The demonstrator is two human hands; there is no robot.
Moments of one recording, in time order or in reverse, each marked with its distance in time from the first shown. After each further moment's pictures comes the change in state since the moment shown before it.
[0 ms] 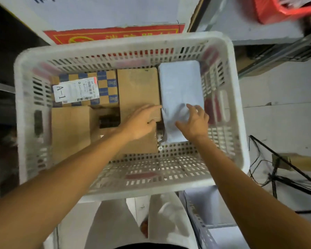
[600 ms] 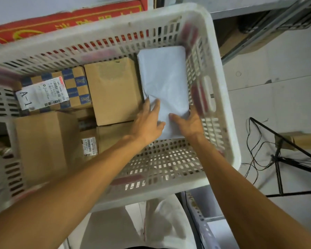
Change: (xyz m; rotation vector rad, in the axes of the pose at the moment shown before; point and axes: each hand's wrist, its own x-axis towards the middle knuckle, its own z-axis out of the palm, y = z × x) left_hand 0.042 0.052 0.071 0.108 -0.013 -0.142; right_hand 0.021 0.060 0.016 0.762 0.021 0.191
